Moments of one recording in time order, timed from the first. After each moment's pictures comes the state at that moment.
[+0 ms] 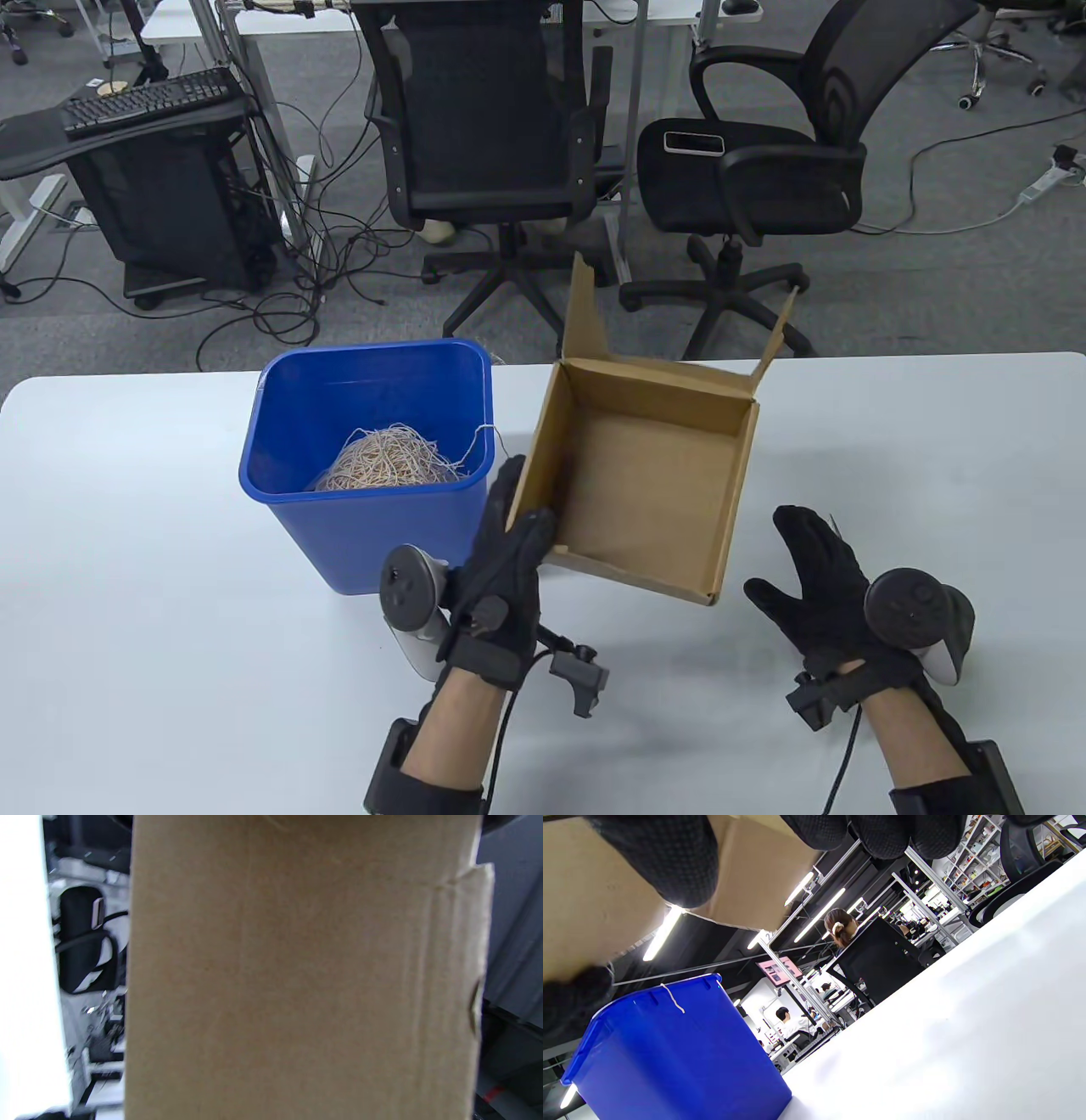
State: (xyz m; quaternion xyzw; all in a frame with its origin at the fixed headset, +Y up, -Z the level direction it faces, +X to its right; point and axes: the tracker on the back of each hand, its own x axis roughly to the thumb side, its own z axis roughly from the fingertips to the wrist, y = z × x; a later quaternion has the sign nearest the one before) left_hand -0.113 -0.601 -0.322 0.10 -0.18 0.75 0.63; right_hand 0.280 -0.706 -0.319 0.13 -0.11 0.90 0.40
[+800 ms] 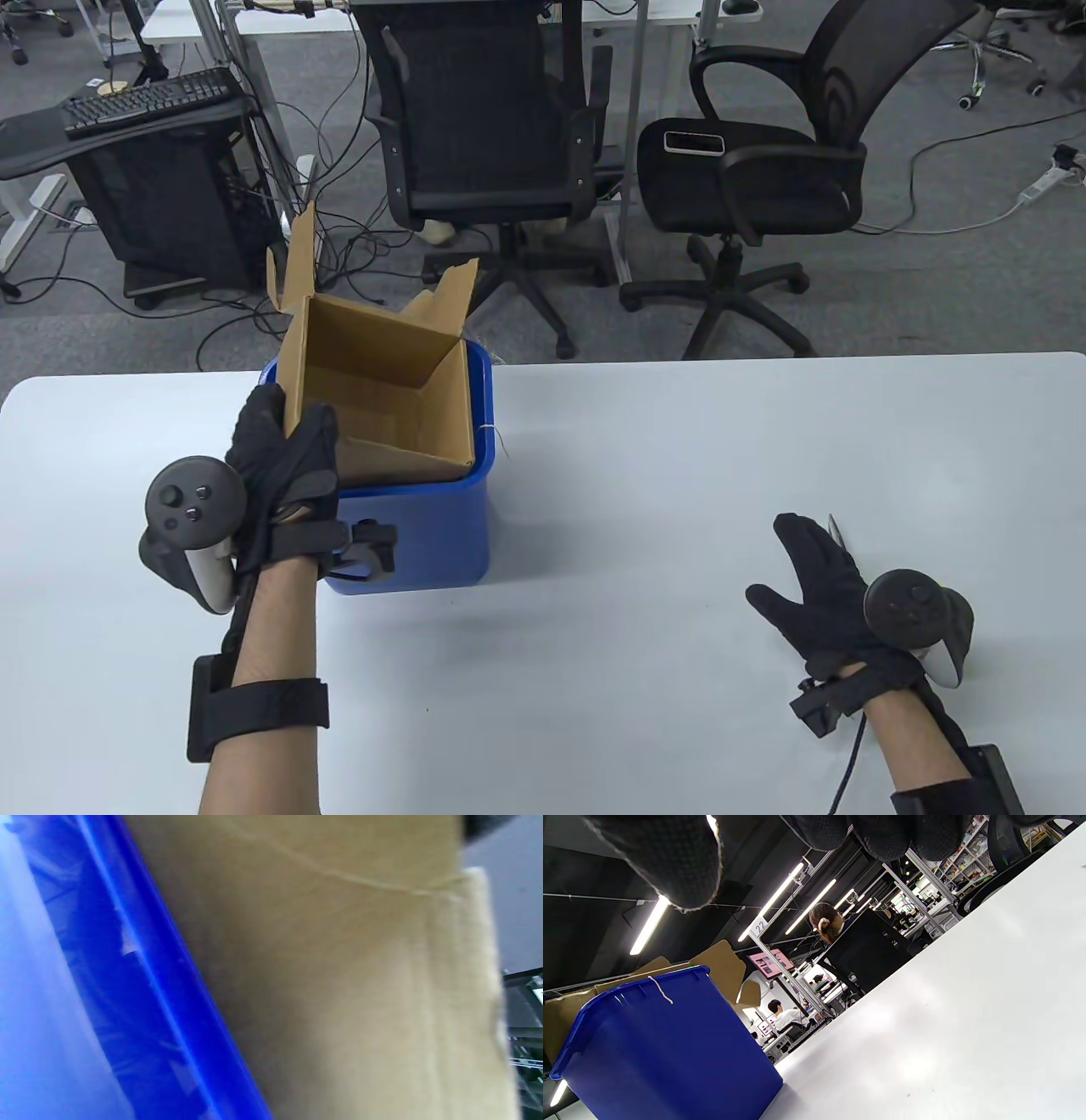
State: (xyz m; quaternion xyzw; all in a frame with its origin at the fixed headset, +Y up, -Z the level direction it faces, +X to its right) left_hand -0.273 -0.560 -0.358 0.26 0.07 0.48 0.83; right_hand 0.283 -0.710 -0.318 0.12 -0.09 0.90 0.40
